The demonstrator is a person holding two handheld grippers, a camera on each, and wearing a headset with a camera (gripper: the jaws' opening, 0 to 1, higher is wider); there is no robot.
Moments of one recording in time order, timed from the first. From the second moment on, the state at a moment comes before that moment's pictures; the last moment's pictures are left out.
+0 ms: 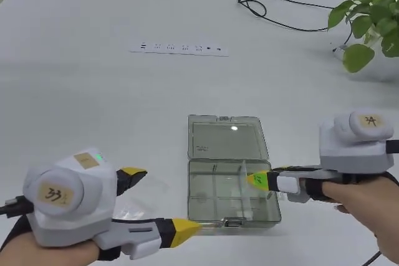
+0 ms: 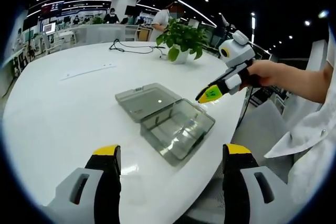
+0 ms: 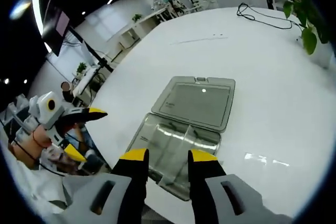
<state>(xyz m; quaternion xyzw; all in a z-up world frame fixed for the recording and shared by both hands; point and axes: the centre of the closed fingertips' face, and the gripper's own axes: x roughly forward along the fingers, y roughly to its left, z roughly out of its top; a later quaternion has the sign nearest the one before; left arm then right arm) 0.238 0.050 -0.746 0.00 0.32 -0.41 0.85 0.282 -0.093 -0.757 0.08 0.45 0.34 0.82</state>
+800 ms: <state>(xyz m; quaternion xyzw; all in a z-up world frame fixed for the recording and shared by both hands) 0.232 0.098 -0.801 0.05 0.43 -0.32 0.84 0.245 -0.138 -0.738 -0.06 0.35 0.47 0.81</state>
